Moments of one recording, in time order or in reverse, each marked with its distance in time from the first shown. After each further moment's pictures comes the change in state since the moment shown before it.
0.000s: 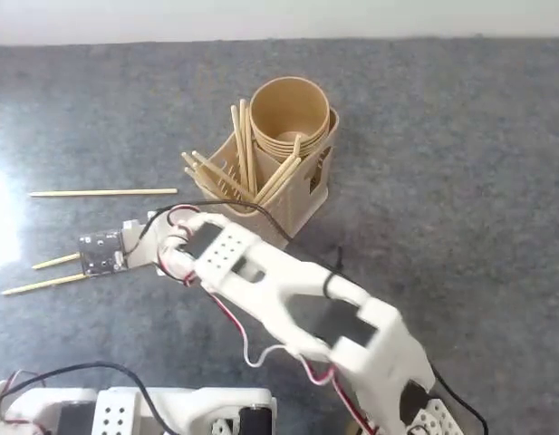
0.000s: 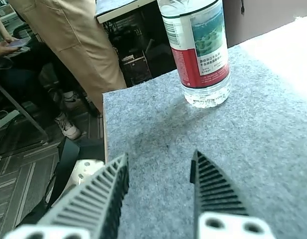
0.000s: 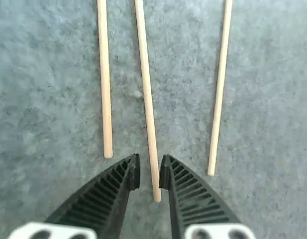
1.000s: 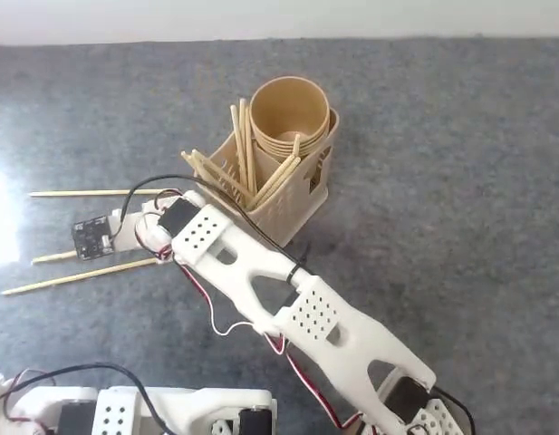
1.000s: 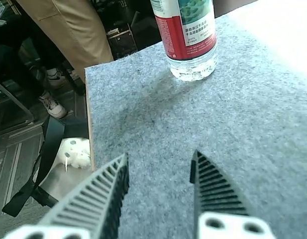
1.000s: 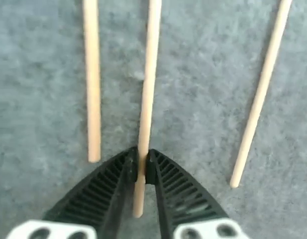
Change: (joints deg) left arm 0.9 0.0 0.0 6.6 0.0; right arm 1.7 37.5 -56.8 32.4 4.7
